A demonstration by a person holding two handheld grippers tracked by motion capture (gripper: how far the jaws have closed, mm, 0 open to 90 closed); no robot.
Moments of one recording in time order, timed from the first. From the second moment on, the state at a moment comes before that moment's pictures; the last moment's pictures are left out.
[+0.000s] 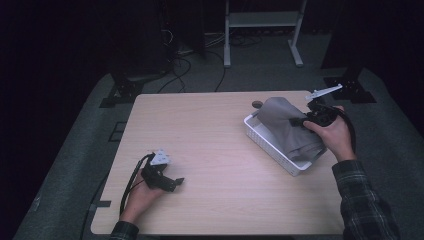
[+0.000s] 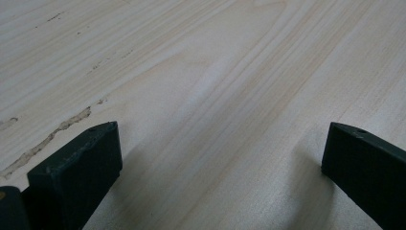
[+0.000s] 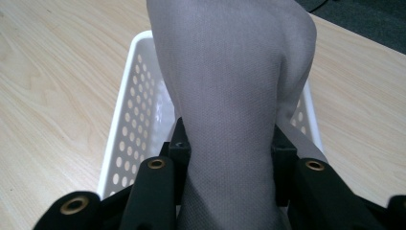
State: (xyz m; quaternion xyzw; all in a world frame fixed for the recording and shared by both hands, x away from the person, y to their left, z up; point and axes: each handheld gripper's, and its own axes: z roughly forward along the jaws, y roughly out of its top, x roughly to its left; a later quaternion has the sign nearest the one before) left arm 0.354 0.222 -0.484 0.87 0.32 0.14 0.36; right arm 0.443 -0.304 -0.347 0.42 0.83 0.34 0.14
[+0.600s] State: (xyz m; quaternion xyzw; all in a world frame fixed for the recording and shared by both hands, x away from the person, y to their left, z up) left arm 0.354 0.222 -0.484 0.86 0.32 0.14 0.36; right arm 0.453 -0.290 -0.387 0.42 0.84 0.31 0.12
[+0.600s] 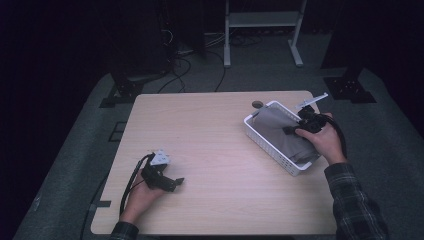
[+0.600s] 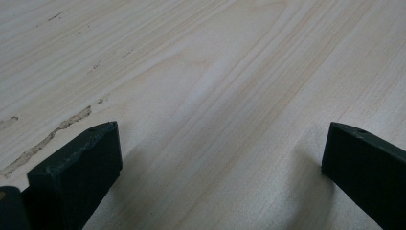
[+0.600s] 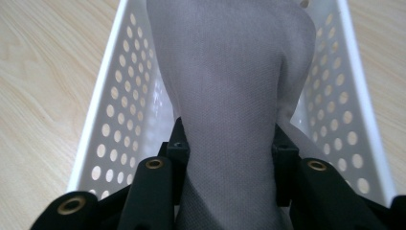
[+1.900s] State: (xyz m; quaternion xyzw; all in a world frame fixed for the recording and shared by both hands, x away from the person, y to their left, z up) left arm 0.354 0.222 -0.484 0.86 0.32 0.14 0.36; right arm 0.457 -0.294 -0.395 0.42 0.84 0.29 0.15
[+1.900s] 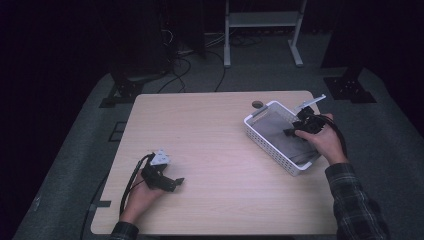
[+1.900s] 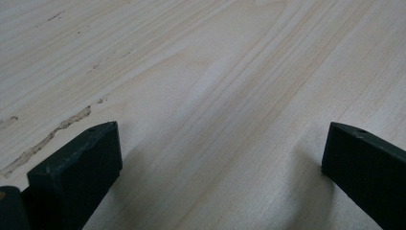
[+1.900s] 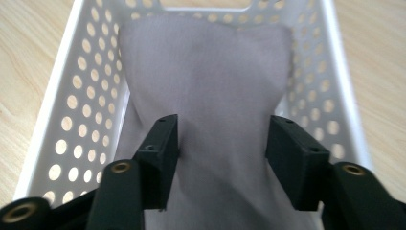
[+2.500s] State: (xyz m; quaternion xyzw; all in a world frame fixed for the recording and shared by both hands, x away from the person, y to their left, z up) left arm 0.354 0.222 -0.484 0.86 0.32 0.14 0.36; right arm 0.446 -0.343 -0.375 0.49 0.81 0.25 0.21
